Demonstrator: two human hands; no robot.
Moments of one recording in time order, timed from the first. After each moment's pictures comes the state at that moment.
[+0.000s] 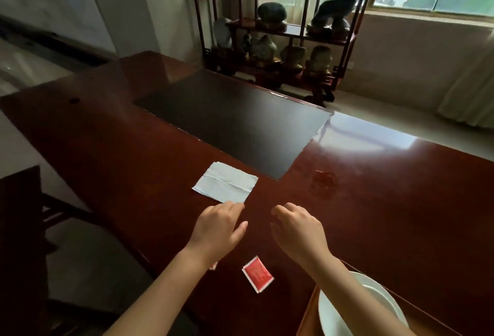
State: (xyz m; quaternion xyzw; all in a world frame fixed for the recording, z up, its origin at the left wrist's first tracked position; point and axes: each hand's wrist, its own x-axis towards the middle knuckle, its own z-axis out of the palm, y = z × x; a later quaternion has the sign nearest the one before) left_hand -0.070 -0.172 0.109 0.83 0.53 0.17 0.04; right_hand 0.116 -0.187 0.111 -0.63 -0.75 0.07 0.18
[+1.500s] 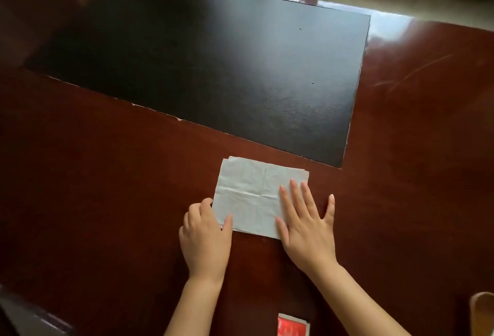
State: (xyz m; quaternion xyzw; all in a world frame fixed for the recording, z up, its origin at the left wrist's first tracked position) left_hand -0.171 0.031 -0.032 0.67 0.72 0.10 0.15; right_hand 0.001 -0.014 -0.067 -0.76 -0.64 0.10 0.00
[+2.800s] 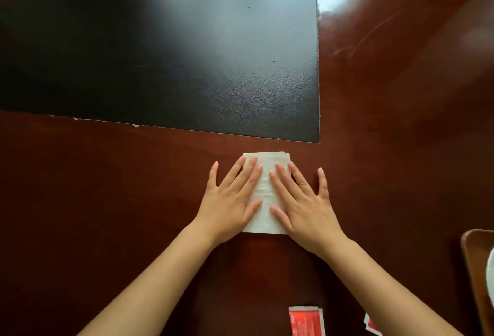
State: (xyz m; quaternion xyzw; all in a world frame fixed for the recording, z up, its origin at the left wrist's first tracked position) left_hand -0.140 0.095 -0.070 0.95 0.29 -0.05 0.11; right_hand 0.014 -0.018 -0.066 -0.76 -0.64 0.09 0.00
